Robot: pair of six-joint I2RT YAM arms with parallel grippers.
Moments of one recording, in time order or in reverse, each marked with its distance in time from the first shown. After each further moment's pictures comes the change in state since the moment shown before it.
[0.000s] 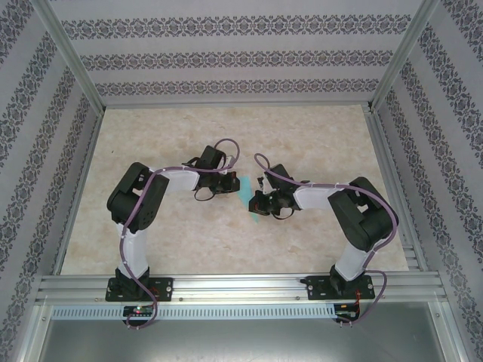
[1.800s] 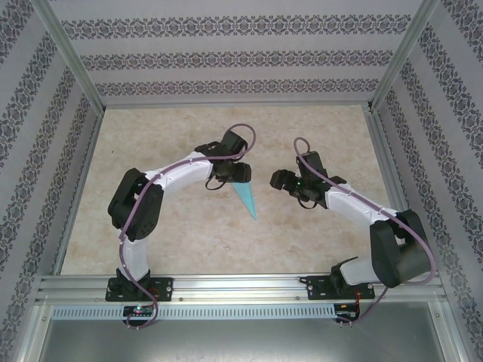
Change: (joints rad) left arm -0.162 -0.056 0.341 -0.528 -0.442 -0.024; right arm -0.211 -0.335 -0.034 -0.154 0.330 -0.013
